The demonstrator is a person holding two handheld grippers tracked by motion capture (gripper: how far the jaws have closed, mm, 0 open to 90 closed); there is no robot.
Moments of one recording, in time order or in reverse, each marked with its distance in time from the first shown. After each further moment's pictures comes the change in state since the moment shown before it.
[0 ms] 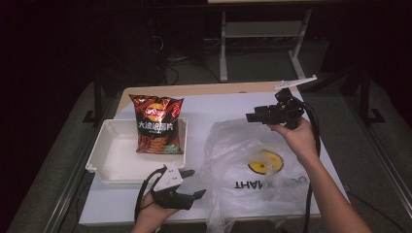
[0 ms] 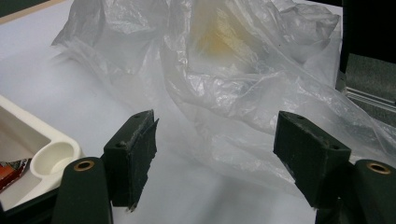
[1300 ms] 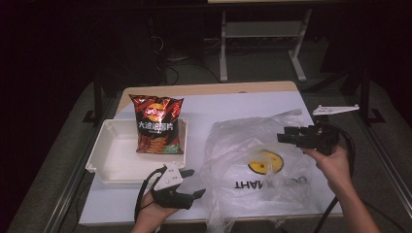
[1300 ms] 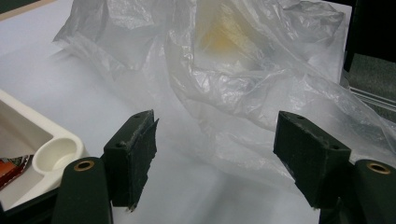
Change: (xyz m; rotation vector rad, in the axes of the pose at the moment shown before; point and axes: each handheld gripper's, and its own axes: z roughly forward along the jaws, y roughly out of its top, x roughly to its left) left arm 0.002 -0.001 0.001 0.011 0.004 -0.005; right arm -0.031 -0.085 -0.057 -0.069 -0.001 0.060
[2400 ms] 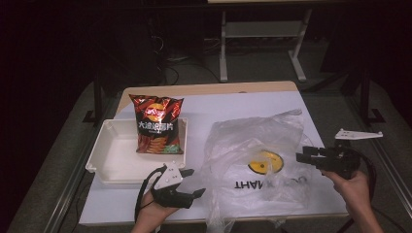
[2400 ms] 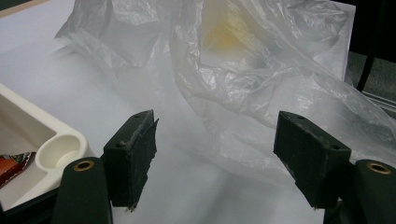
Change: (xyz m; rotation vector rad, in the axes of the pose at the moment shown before) left arm 0.002 -0.001 0.001 0.011 0.004 -0.007; right arm -0.021 -0.069 -0.034 -0.027 -0.028 0.062
